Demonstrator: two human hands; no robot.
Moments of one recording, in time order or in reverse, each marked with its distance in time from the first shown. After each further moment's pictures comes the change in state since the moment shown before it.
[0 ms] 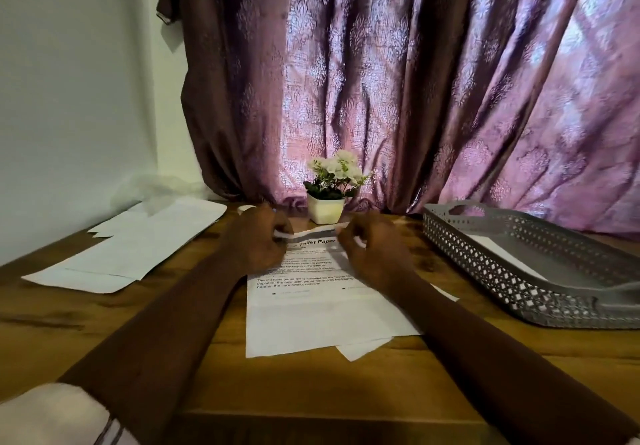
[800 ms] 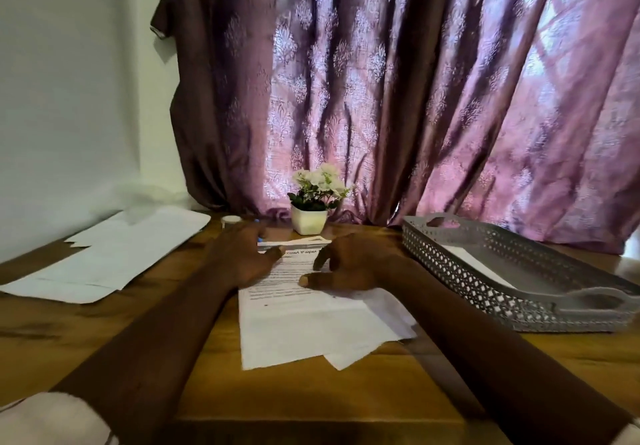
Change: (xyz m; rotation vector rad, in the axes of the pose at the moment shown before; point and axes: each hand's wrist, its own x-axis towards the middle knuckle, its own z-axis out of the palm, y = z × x) left_hand 0.006 -0.007 0.023 0.017 -0.025 -0.200; right_hand 0.019 -0.034 -0.045 -0.409 -0.715 -0.062
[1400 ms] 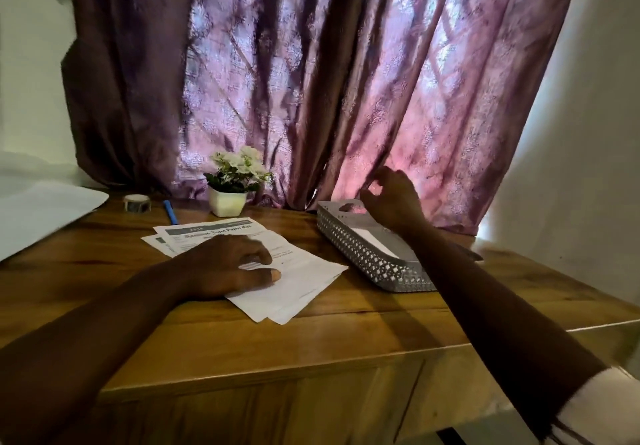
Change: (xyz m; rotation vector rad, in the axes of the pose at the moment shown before) left_hand -0.038 0.071 0.019 -0.276 -0.433 0.520; right_hand -0.100 0.113 -0.070 0.169 0.669 0.547
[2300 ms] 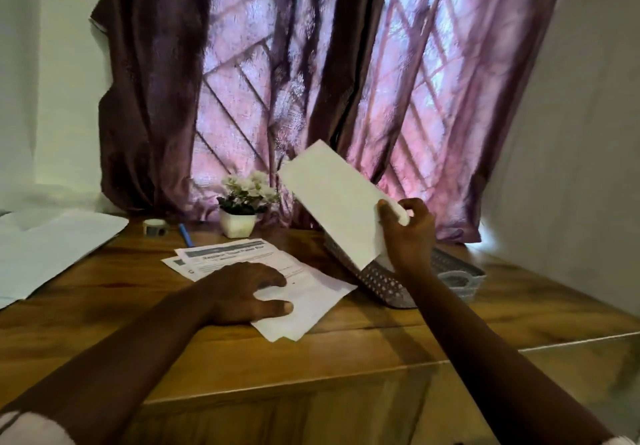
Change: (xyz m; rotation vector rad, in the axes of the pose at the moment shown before) left_hand -0.005 0.002 0.006 0.107 -0.053 -0.008; right_hand -0.045 -0.002 0.010 0.688 0.469 0.135
